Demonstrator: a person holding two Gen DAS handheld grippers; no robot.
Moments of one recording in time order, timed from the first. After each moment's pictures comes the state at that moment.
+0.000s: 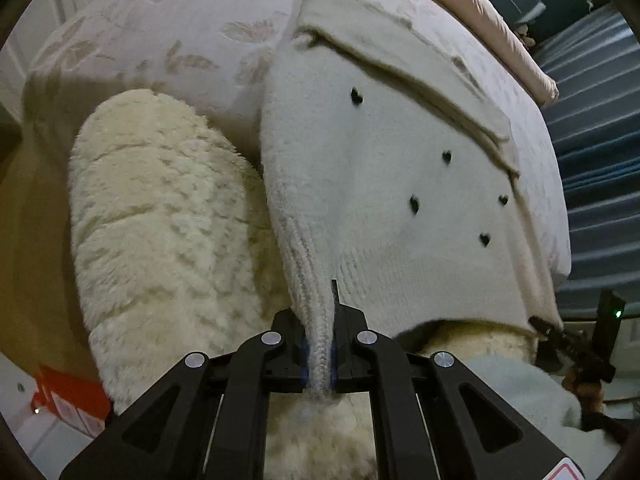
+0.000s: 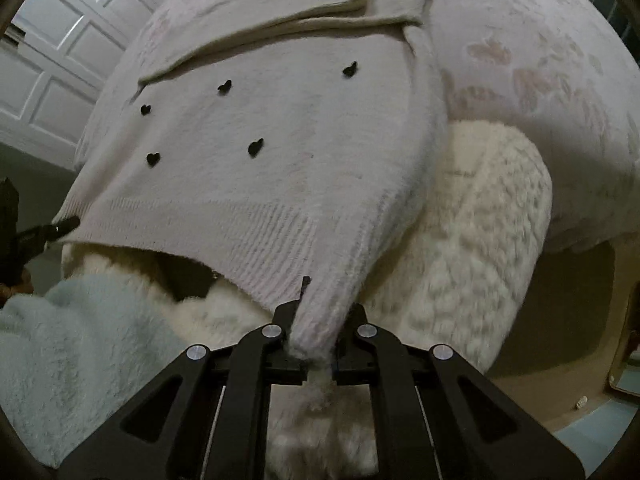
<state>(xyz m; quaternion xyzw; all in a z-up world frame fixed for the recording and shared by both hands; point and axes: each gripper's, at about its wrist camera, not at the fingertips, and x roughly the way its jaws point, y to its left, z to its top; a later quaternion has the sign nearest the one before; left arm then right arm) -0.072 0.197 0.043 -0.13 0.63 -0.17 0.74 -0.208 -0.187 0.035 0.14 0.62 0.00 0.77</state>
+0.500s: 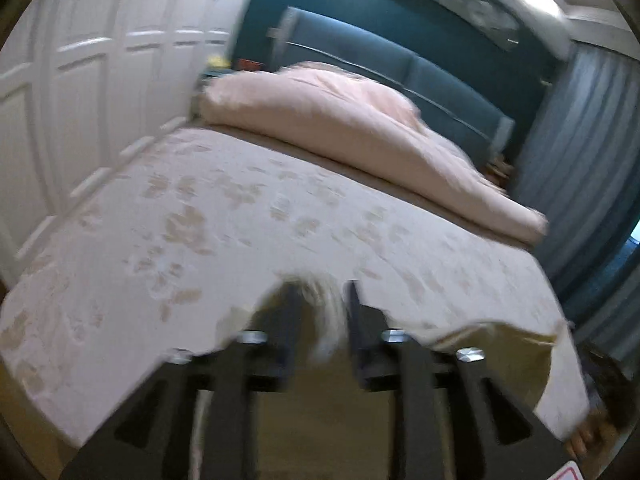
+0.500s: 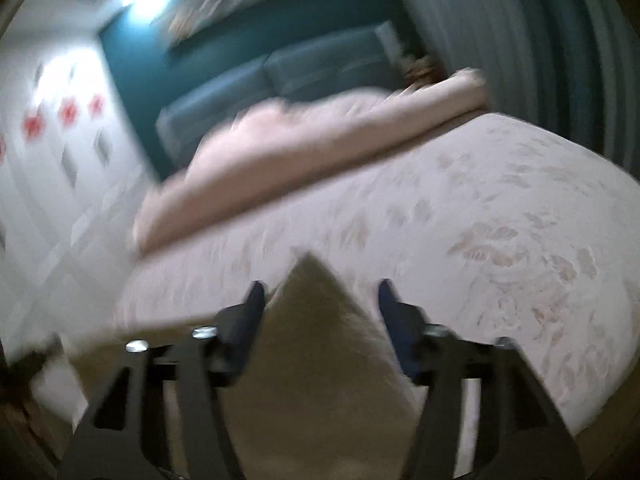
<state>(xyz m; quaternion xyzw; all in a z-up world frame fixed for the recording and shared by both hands) 0.186 0.102 0.172 -0.13 0.35 -0.11 0.92 0.019 -0.312 0.169 0.24 0.20 -0.17 0.93</state>
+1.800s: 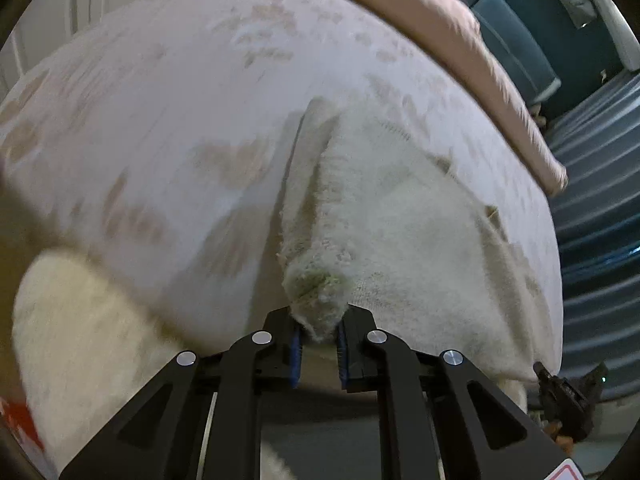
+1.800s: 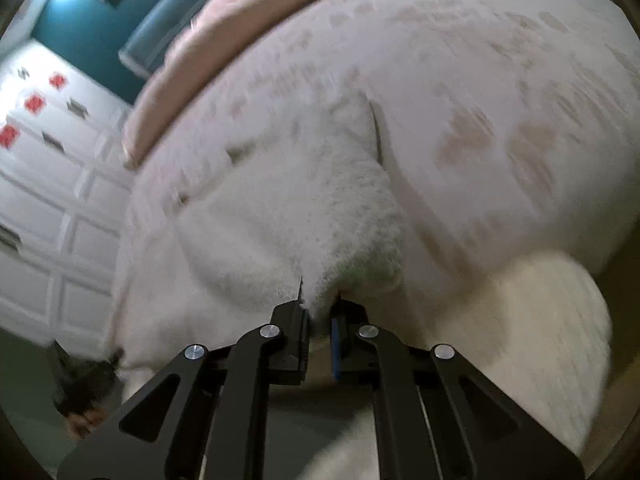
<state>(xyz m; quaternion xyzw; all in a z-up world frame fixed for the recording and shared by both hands) 0.052 0.189 0.007 -0.20 0.56 -0.12 0.79 -0.096 -0.285 0.008 0.35 0.44 -0.10 0.82</state>
